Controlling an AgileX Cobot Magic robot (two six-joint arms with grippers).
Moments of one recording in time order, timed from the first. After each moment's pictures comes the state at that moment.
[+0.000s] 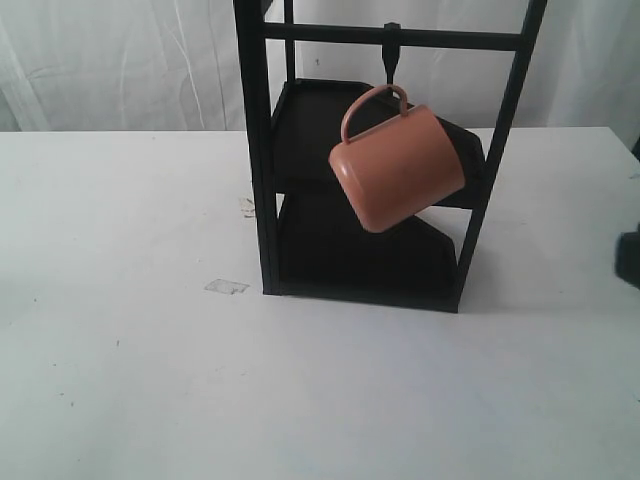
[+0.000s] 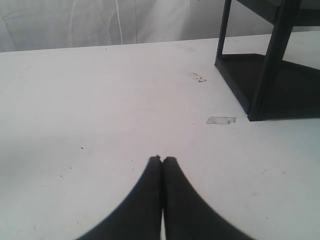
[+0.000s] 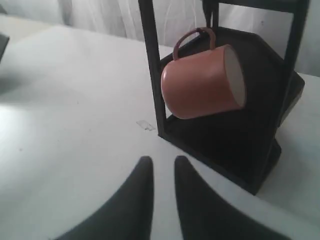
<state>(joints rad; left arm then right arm) -0.11 0.00 0.02 -0.18 0.26 0.13 0.45 0.45 -0.67 0.36 0.70 -0.30</state>
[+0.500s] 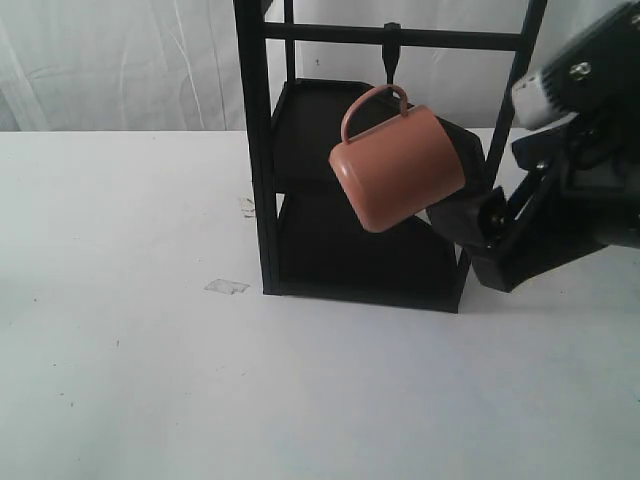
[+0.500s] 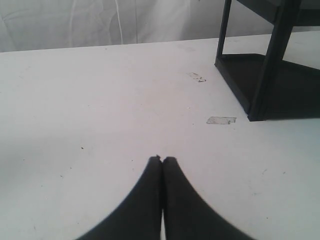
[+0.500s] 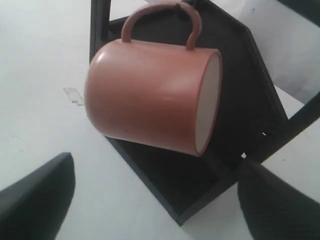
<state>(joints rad) -0.11 0.00 0.02 -0.18 0.26 0.13 0.45 0.99 -0.73 0.36 0.36 -0.63</state>
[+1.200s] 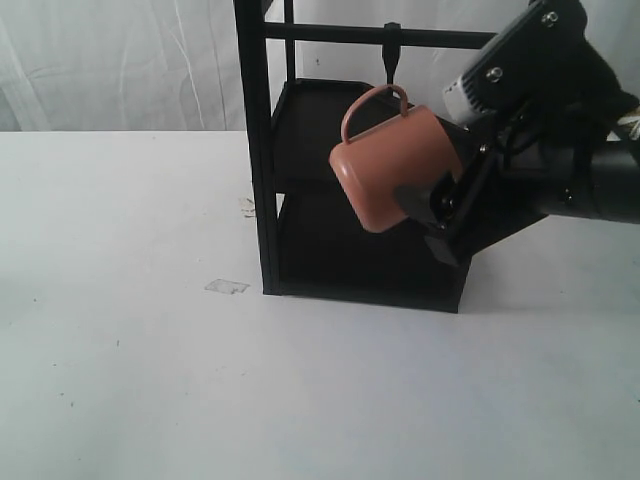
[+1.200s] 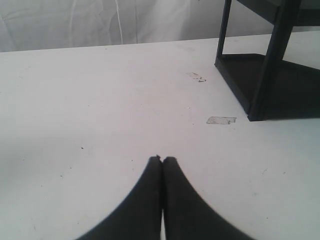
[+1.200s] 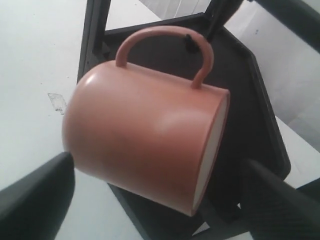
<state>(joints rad) -0.11 0.00 0.02 -0.18 0.26 0.13 0.47 1.14 -0.79 0.47 0.25 -0.84</state>
